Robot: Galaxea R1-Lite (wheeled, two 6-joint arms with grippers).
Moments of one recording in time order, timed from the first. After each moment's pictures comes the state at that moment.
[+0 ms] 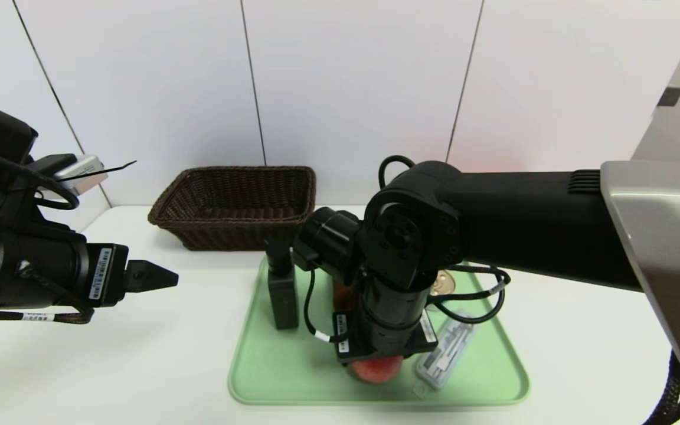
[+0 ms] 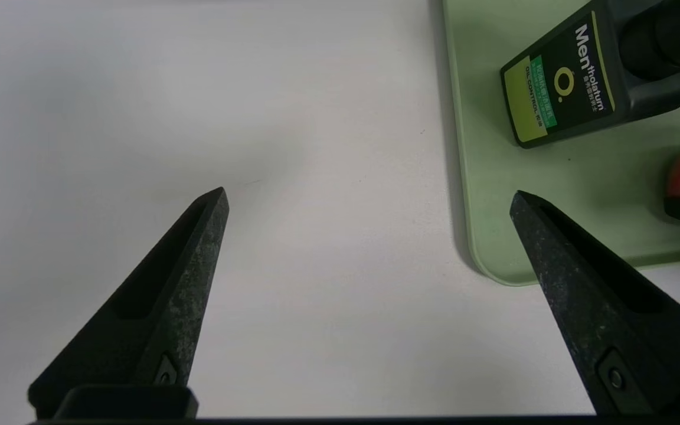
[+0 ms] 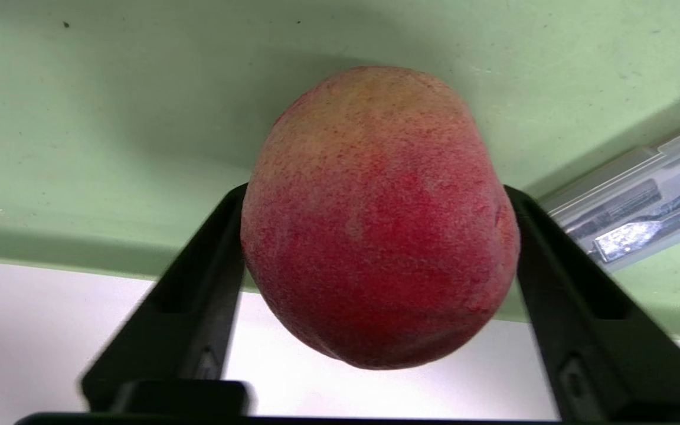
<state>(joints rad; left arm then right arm) -0.31 1.32 -1.09 0.53 0.07 -0.22 0.91 2.22 -1.95 1.12 -0.13 0.73</state>
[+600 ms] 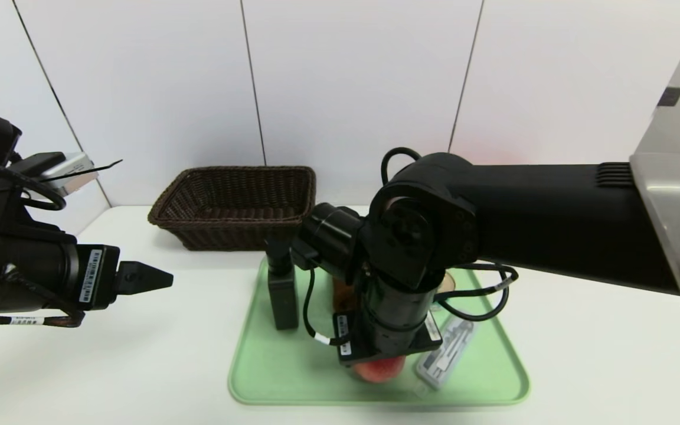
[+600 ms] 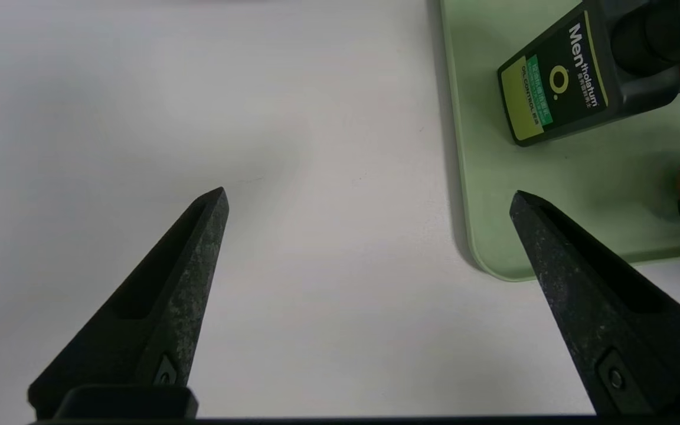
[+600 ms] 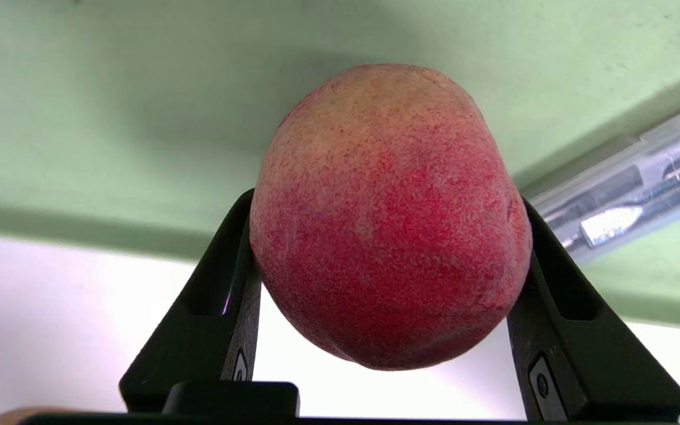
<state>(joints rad) -0.31 1.29 -1.09 0.53 0.07 -0.21 0.93 2.19 -1.95 1.14 -0.15 0.71</state>
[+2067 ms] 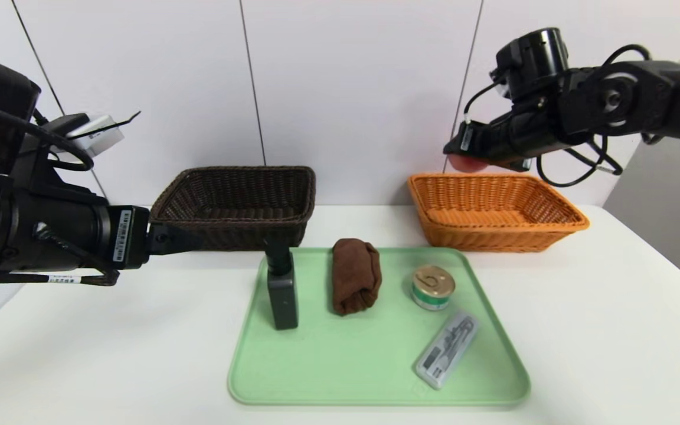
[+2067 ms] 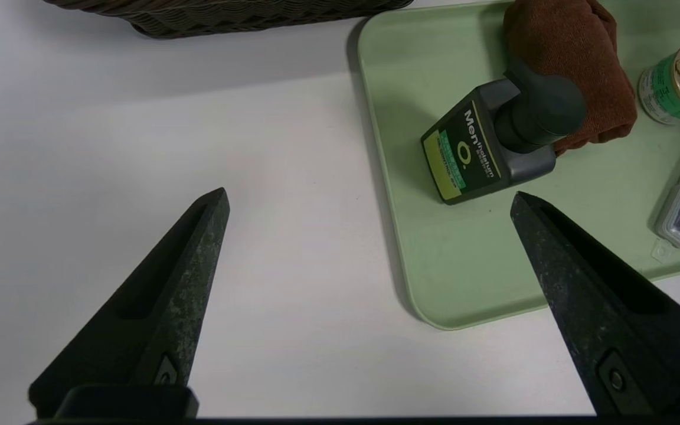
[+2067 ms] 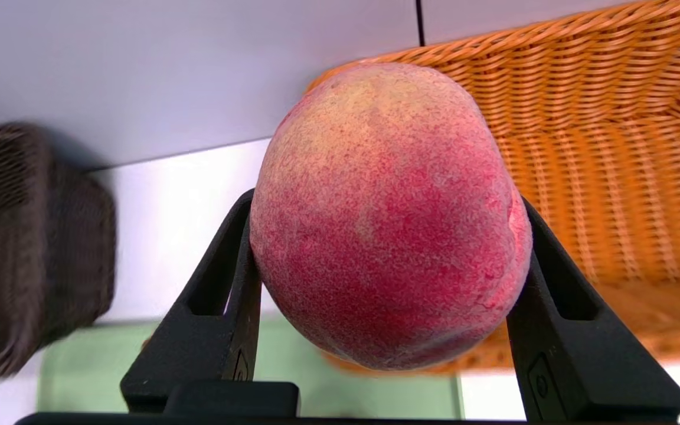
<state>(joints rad) -0.36 1.35 -1.18 0.45 0.03 -0.22 0.32 2.04 -1.94 0.45 -0.19 0.41</state>
